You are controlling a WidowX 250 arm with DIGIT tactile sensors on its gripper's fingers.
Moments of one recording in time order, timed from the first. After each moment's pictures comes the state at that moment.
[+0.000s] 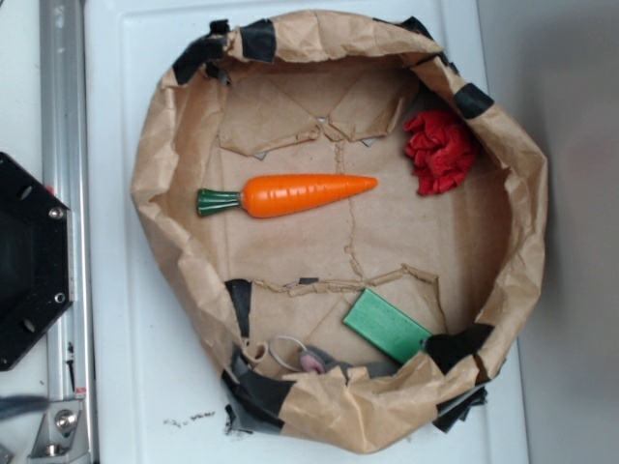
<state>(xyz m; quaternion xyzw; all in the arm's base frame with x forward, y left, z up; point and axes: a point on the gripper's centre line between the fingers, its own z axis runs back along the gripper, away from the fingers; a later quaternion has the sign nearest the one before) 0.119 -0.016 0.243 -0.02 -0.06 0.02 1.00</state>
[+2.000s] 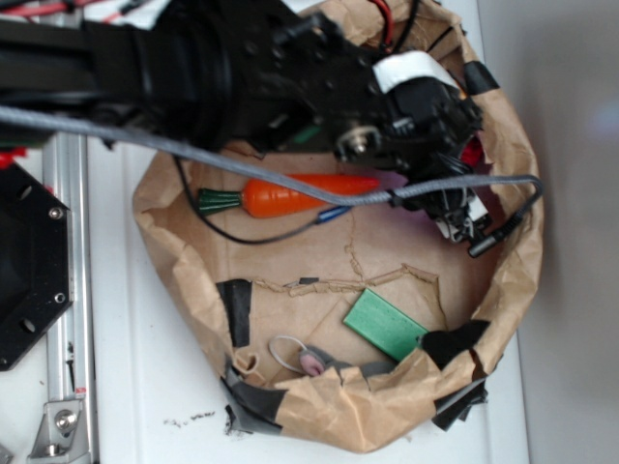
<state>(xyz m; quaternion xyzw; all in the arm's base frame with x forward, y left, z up) 0.345 0.017 0.050 -0.04 -0.25 0.19 0.95</state>
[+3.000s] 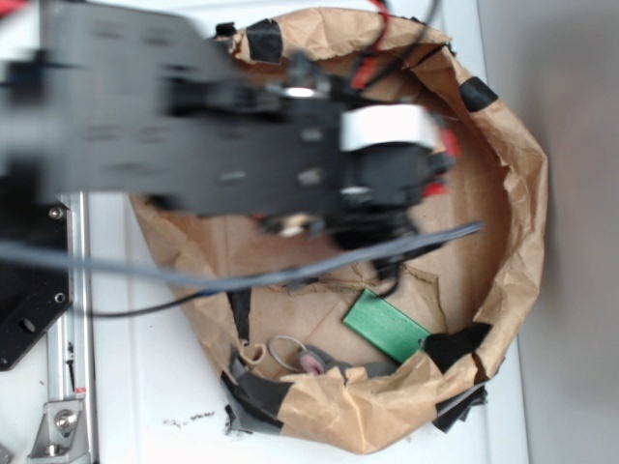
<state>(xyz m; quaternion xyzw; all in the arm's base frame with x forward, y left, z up) 0.272 -0.006 0.128 0.04 -0.17 0.07 0.98</state>
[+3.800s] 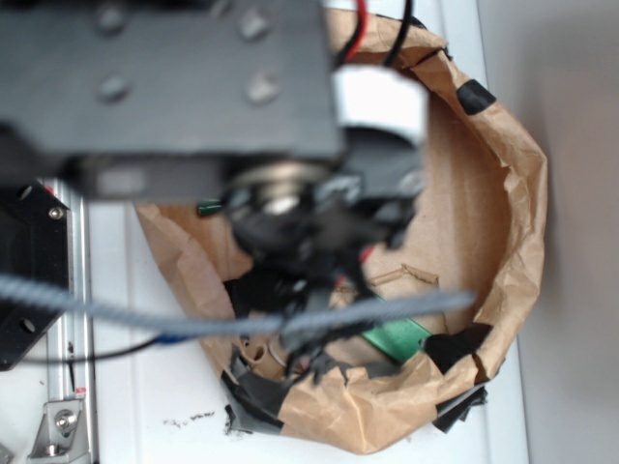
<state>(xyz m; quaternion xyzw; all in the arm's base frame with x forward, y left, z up) 0.238 -0.027 0.170 -0.04 0.00 0.02 1.00</state>
